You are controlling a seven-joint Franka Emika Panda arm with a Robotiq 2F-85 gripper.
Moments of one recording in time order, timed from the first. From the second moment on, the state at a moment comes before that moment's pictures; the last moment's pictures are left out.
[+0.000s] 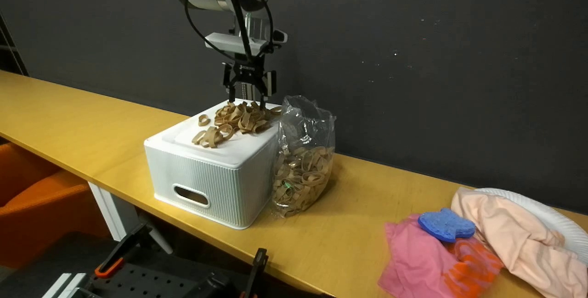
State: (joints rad) arm 0.01 0.50 0.02 -1.65 0.08 2.07 0.03
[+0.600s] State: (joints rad) arm 0.03 0.56 0.02 -1.61 0.07 2.02 0.03
